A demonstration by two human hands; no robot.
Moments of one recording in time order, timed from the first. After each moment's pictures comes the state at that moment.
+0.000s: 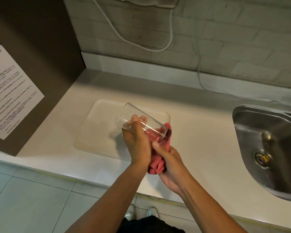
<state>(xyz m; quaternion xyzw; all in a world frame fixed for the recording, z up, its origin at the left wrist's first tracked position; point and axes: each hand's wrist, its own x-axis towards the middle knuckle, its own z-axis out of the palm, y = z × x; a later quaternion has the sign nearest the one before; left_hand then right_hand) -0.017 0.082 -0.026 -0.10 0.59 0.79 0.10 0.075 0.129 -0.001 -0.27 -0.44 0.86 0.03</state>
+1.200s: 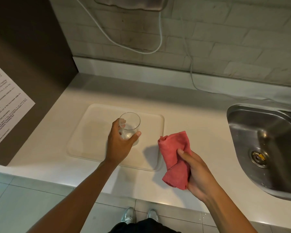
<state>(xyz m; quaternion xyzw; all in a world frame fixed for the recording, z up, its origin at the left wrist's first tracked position) -0.082 0.040 -0.090 0.13 0.83 0.54 0.06 0.126 0.198 -0.012 -0.29 -0.42 0.86 0.04</state>
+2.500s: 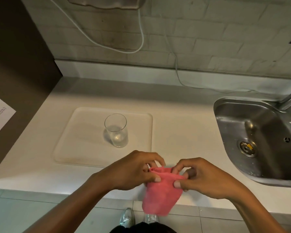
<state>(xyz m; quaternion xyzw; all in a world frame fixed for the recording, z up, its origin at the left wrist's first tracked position) -0.008 0.049 0.003 0.45 0.71 0.32 0.45 0.175 0.243 0.022 -0.18 -0.81 0.54 -0.17</state>
